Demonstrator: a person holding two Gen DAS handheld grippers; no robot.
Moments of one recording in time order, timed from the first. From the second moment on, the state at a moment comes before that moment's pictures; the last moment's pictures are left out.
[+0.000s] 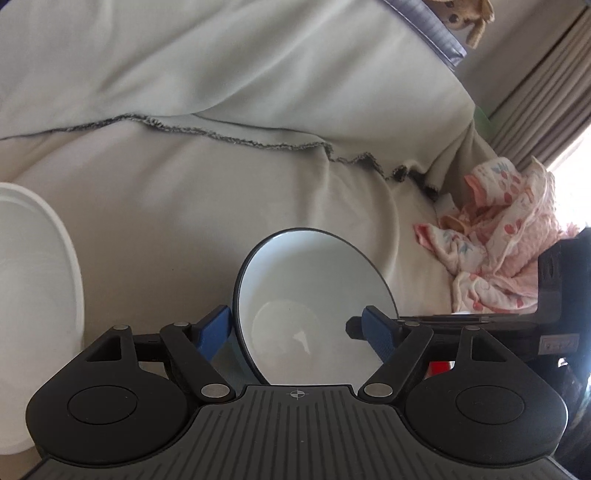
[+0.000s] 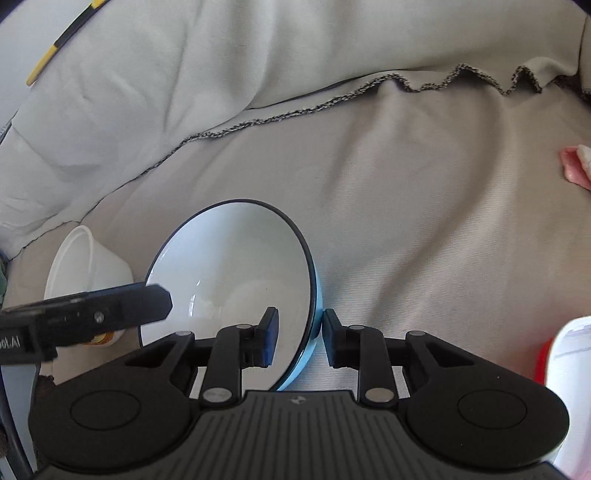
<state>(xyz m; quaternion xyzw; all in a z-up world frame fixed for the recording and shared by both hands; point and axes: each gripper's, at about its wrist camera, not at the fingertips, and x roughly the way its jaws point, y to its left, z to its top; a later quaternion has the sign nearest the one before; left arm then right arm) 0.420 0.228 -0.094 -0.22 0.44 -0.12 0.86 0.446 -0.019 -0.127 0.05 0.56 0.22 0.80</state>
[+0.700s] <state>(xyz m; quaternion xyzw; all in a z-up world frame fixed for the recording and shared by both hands) 0.445 0.227 -0.151 -0.28 0.47 -0.09 0.83 0.459 -0.014 -0.169 0.12 0.62 0.22 0.75</state>
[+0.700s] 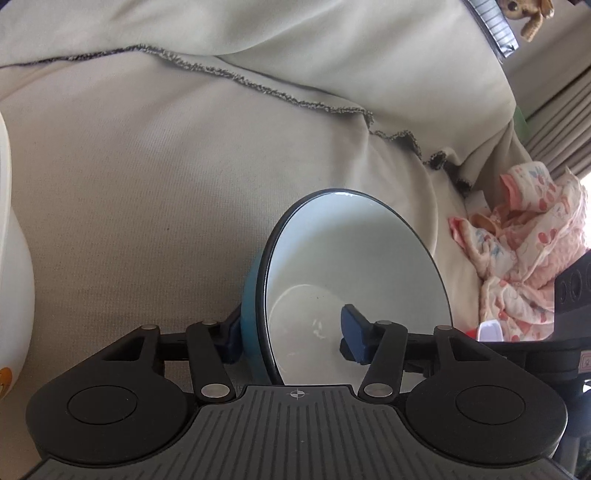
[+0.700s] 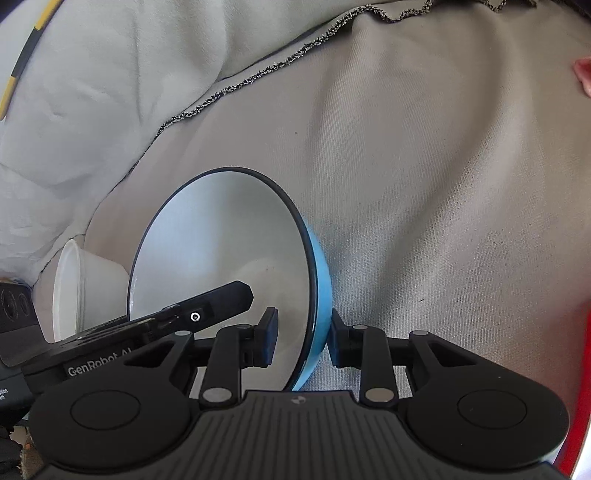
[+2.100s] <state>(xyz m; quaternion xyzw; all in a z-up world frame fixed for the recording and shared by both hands) 0.396 0.204 -0.075 -0.22 0.45 -0.10 0.86 0.432 -0.029 -0.082 0.07 0.53 0.22 0.81</state>
